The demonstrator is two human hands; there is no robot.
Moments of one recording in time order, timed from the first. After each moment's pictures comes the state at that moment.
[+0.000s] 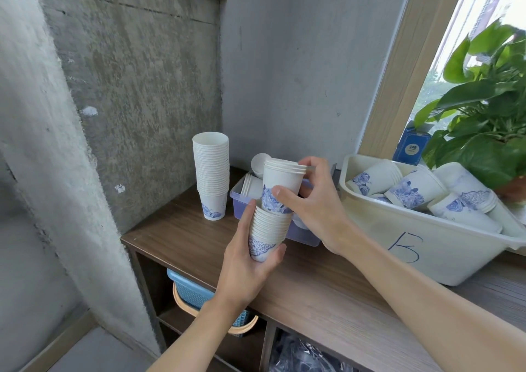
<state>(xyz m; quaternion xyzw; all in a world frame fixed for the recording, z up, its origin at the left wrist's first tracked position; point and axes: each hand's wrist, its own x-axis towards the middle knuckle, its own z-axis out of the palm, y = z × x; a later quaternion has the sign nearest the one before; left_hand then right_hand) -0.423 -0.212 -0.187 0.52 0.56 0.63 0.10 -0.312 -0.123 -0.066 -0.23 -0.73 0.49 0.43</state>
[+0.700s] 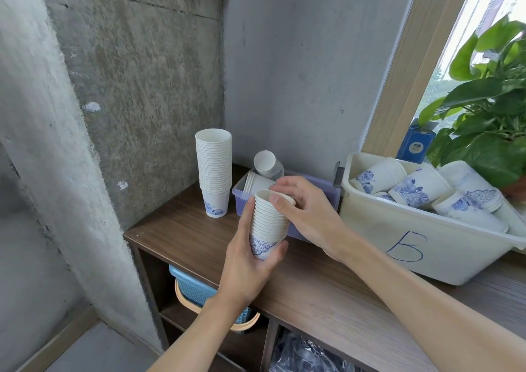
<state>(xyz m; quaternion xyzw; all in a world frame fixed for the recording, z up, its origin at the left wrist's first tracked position) -0.423 -0.213 -0.186 0.52 0.57 0.63 0.08 -0.317 -0.120 -0.085 -0.25 -0.77 0.49 0.31</state>
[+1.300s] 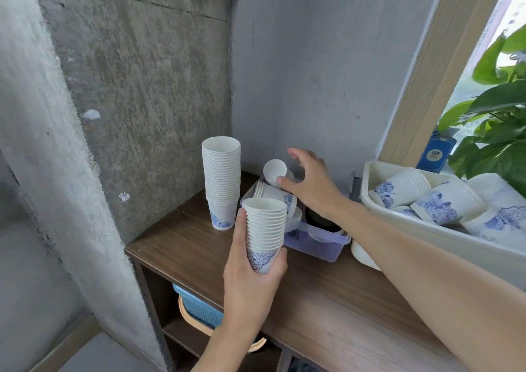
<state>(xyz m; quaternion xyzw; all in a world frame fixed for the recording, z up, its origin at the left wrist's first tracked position) -0.423 -0.209 -0.189 0.39 0.62 0.67 0.08 -0.374 -0.032 -0.075 -0.31 -0.86 0.23 0.33</state>
